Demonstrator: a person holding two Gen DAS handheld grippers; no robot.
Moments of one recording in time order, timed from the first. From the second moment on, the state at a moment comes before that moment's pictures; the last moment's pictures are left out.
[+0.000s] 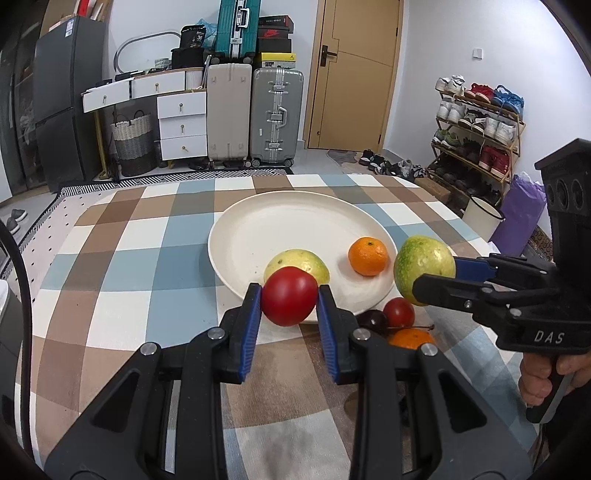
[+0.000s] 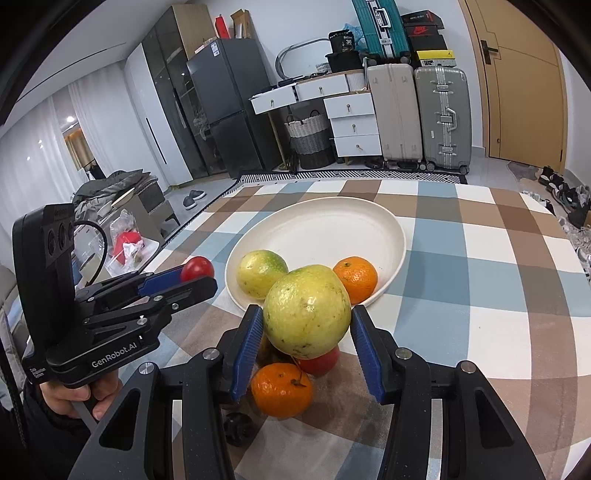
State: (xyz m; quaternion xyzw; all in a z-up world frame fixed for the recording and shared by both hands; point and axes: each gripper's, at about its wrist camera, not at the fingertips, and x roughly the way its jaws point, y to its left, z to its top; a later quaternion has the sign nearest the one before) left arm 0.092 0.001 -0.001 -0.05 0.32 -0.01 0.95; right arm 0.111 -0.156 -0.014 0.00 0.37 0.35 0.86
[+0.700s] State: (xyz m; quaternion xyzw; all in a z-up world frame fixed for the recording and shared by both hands) left arm 0.123 -0.002 -0.015 -0.03 0.33 -0.02 0.94; right arm 0.140 -0.119 -0.025 -0.01 0.40 0.35 0.85
